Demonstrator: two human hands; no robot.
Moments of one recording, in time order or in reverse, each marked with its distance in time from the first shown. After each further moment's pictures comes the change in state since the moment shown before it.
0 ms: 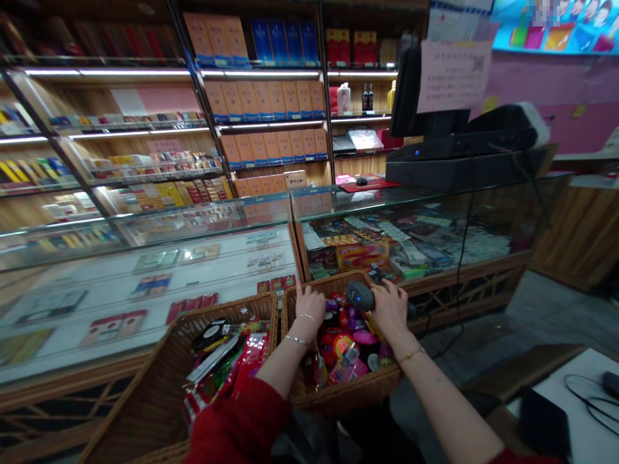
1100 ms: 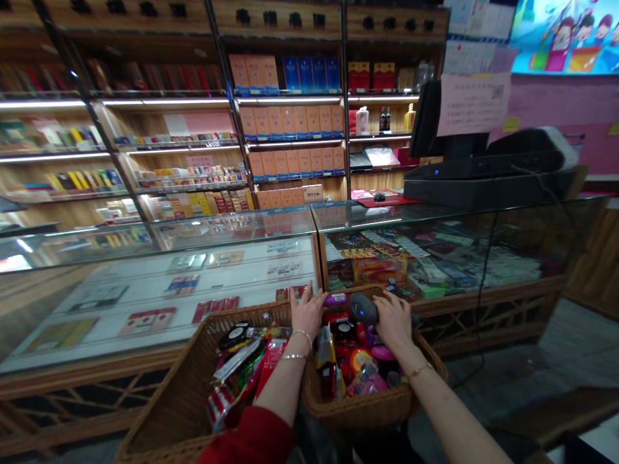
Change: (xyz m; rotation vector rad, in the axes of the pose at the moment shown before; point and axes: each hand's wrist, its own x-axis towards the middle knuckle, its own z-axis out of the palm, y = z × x) left_hand -0.037 -0.056 0.000 -0.245 0.302 -0.123; right_hand 0.002 -0.035 0.007 0.050 -0.017 -0.115
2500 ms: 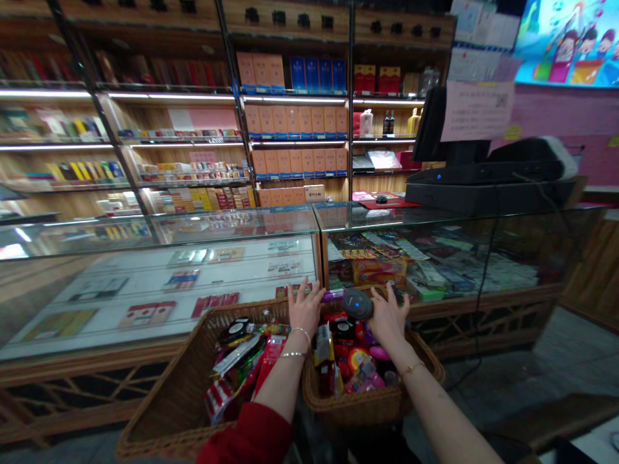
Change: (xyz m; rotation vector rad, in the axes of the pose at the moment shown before) left_hand -0.005 0.000 -0.008 0.025 0.076 -0.053; right_hand 0.005 -0.027 -0.013 -0.025 0.009 0.075
